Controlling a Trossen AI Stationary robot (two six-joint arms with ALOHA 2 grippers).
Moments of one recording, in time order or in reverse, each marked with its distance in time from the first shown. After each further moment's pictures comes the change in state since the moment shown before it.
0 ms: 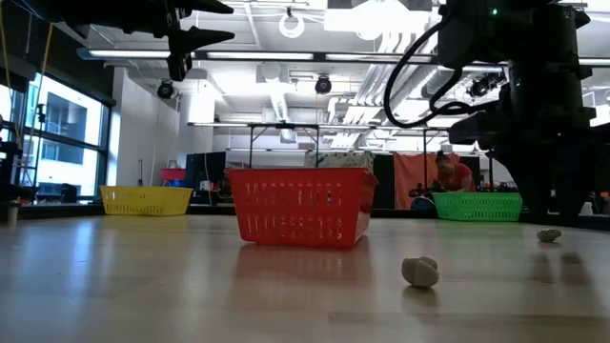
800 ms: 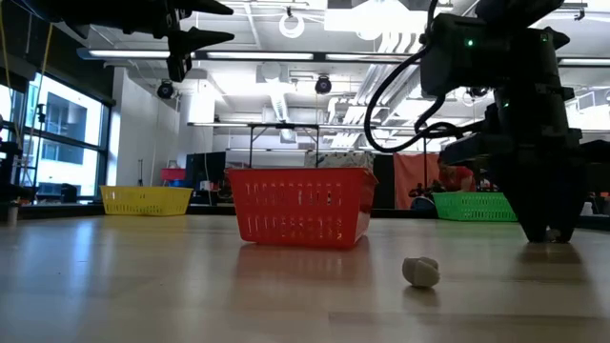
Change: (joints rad) left arm 0.000 0.000 0.000 -0.006 0.000 0.000; right arm -0.040 0.118 0.003 0.066 -0.057 -0.174
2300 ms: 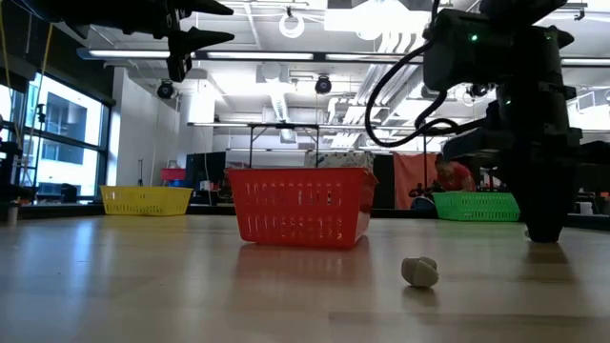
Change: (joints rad) left arm 0.000 0.000 0.000 0.000 0.000 0.010; right arm 0.003 -0.028 -0.005 0.002 0.016 -0.009
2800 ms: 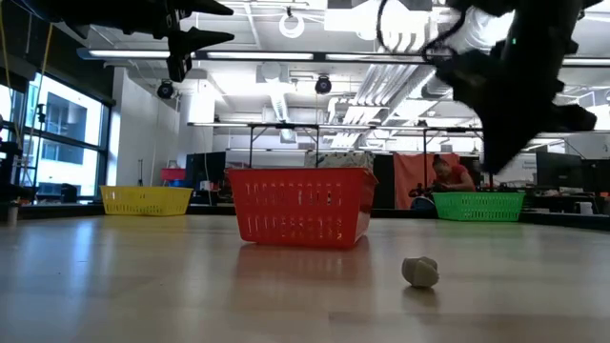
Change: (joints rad) left arm 0.000 0.000 0.000 -0.001 0.000 0.000; right arm 0.037 -0.277 0.000 0.007 0.239 -0.058
